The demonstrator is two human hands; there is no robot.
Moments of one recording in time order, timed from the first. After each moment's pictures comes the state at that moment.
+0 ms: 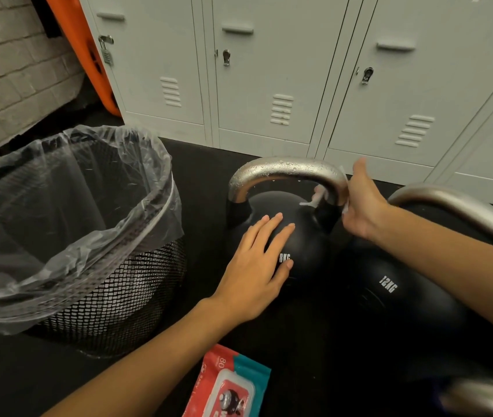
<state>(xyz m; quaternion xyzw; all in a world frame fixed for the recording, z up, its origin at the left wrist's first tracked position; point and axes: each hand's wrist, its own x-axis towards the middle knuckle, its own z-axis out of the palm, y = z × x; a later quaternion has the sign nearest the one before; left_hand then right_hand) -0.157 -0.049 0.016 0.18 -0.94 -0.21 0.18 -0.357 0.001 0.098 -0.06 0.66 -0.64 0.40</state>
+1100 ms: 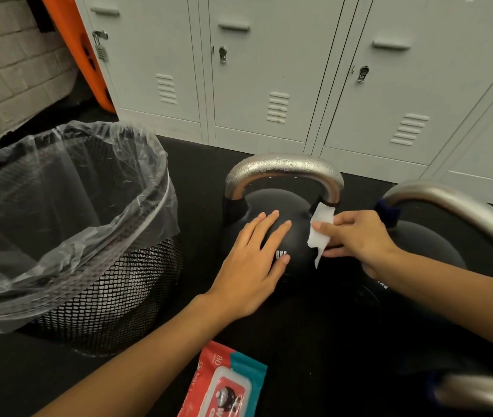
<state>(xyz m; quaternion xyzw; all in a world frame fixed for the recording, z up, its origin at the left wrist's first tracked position) -0.157 -0.050 0.019 0.18 -0.94 -0.22 0.17 -0.332 0.050 0.068 -0.19 0.80 -0.49 0.30</state>
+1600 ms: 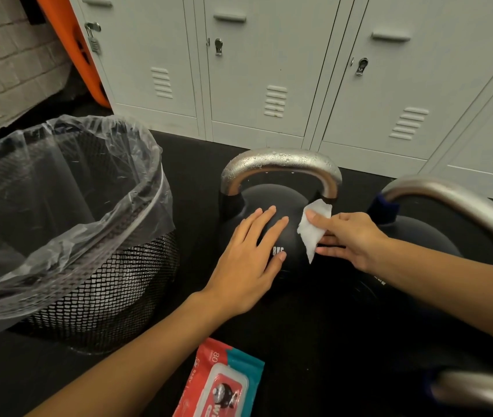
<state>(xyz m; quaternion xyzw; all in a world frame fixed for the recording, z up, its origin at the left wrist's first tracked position) -0.157 -0.050 0.017 0.18 -0.94 -0.21 0.18 -0.327 0.040 0.070 -0.07 0.75 -0.52 0.39</state>
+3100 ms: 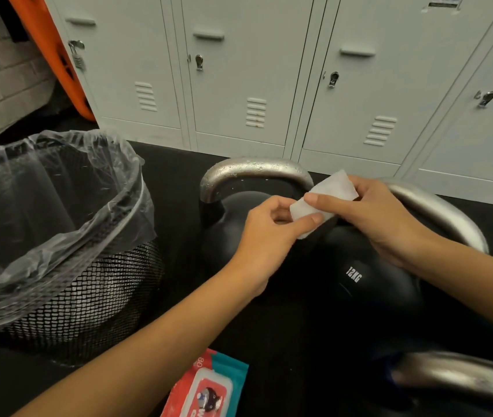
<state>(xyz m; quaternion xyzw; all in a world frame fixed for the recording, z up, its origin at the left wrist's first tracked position) -0.200 -0.004 0.104 0.26 -0.63 -0.70 0.24 -0.324 0.089 0.139 -0.35 0.72 -0.54 0.26</state>
